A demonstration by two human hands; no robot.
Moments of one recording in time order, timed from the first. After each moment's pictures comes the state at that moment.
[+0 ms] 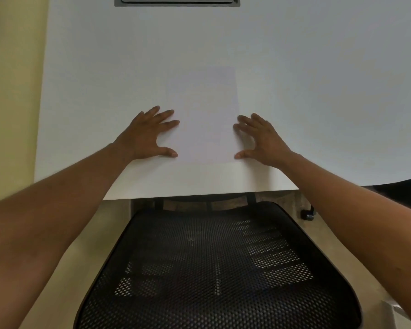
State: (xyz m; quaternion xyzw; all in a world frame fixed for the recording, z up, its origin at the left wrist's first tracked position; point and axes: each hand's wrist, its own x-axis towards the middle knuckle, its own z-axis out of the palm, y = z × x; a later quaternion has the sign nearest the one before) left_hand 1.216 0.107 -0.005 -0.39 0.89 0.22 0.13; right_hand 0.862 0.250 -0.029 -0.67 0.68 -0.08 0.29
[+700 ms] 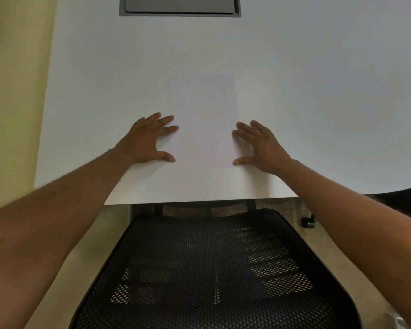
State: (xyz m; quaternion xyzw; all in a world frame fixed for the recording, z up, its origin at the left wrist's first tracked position) left_hand 1.217 0.102 -0.012 -0.40 0.88 0.23 0.11; right_hand 0.861 0.248 -0.036 -0.69 0.67 -0.06 0.26
